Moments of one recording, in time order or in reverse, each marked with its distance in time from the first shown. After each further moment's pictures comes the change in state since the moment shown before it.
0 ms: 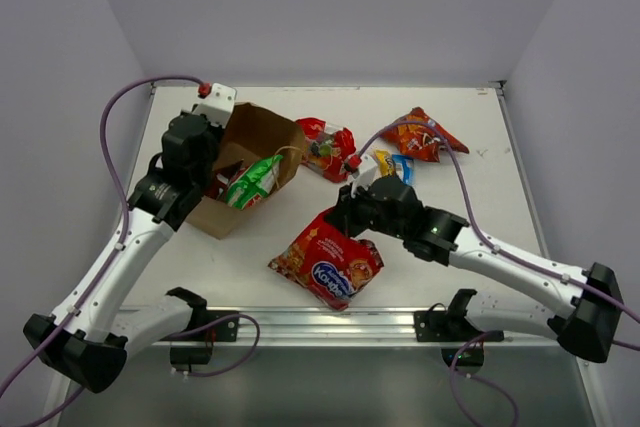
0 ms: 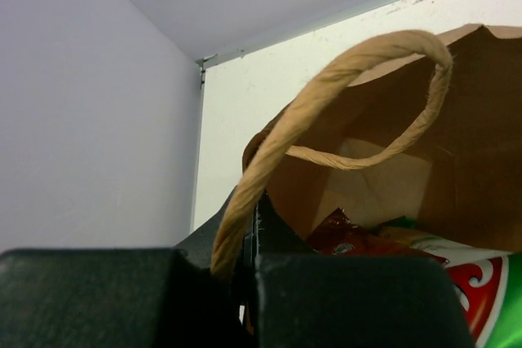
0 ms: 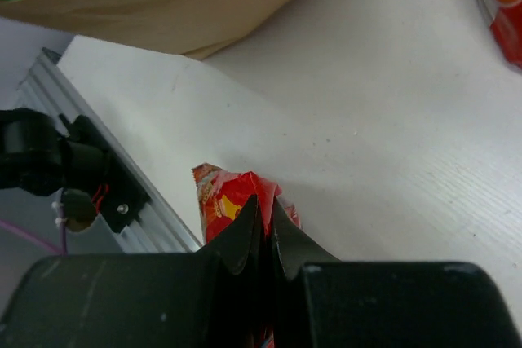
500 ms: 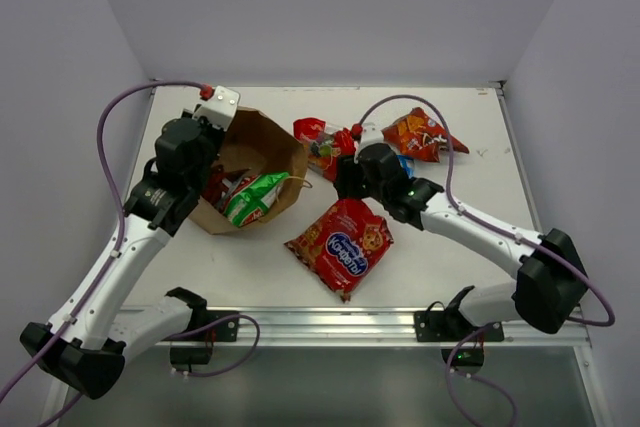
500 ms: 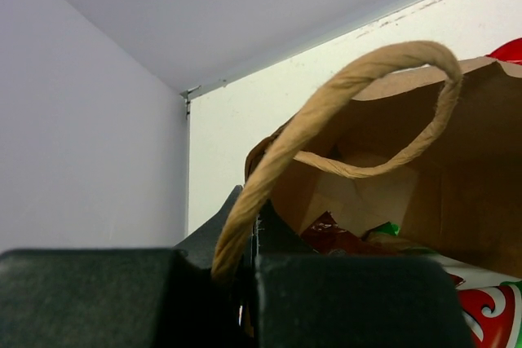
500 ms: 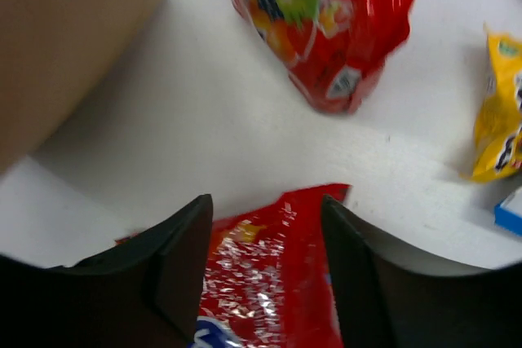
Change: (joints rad) left arm 0.000 -0.044 -0.014 0.038 0.100 0.058; right arm -0.203 0.311 0.082 0.030 0.191 -0.031
